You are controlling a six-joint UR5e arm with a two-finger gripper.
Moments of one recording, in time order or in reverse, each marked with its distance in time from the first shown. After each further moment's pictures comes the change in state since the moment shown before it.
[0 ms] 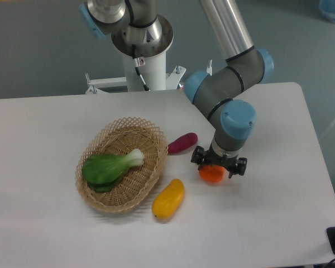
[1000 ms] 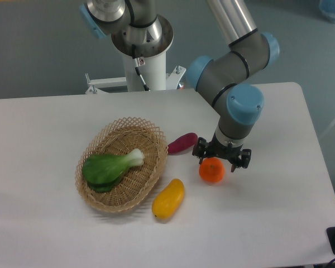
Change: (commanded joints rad) arm 0.006 0.061 0.015 -0.089 -0.037 -0.008
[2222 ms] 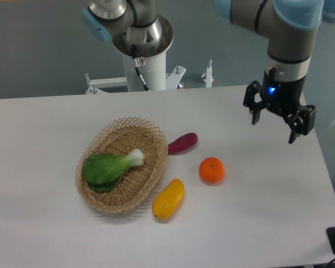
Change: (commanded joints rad) arm 0.075 0.176 0.186 -0.040 -0.028 0.375
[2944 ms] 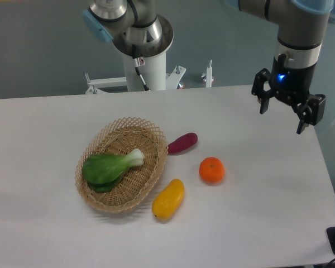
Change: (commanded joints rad) arm 0.075 0.017 0.155 -0.221 0.014 0.314
